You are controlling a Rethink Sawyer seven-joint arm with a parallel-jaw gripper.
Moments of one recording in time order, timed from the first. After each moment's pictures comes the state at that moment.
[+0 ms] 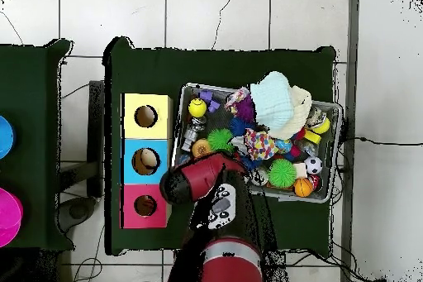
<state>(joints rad) -0.03 -0.51 -0.09 1.65 -0.52 0.46 2.71</state>
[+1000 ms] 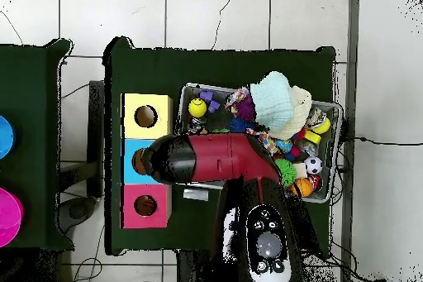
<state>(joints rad) -0.17 -0.83 0.09 1.70 -0.18 0.76 2.71</state>
